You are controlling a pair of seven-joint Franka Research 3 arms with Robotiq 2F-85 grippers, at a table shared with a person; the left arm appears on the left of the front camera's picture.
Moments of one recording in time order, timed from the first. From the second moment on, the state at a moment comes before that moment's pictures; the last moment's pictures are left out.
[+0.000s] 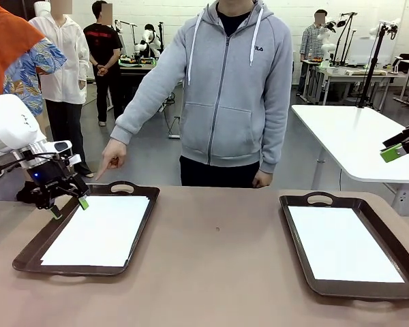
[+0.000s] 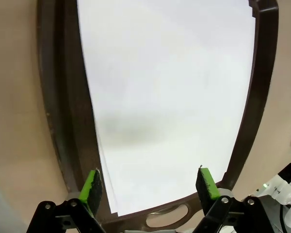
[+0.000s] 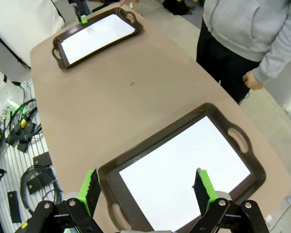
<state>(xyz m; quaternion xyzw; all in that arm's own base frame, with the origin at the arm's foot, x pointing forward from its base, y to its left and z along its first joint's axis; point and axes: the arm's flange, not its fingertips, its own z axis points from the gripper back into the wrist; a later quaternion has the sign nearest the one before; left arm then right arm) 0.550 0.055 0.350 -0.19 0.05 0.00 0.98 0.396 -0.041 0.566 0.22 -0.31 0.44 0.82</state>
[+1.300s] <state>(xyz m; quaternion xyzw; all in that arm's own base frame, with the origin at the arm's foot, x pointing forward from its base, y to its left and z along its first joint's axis) 0.549 0.062 0.372 -0.18 0.03 0.01 0.98 0.396 -0.041 0.566 0.22 -0.31 0.44 0.82</state>
